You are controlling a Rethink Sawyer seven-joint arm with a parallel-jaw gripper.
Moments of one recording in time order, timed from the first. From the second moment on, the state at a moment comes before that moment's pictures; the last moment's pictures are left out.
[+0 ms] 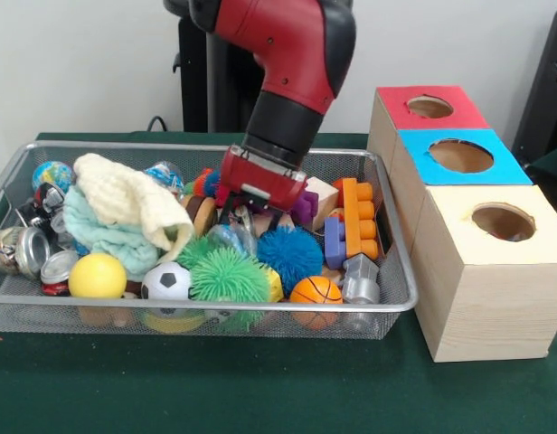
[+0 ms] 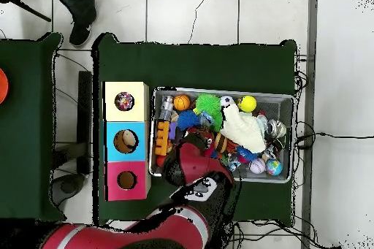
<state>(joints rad) 0.10 -0.23 -0.45 1.70 0.01 -0.34 2.00</state>
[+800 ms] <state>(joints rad) 0.08 -0.18 -0.53 1.69 0.03 -0.38 2.00</state>
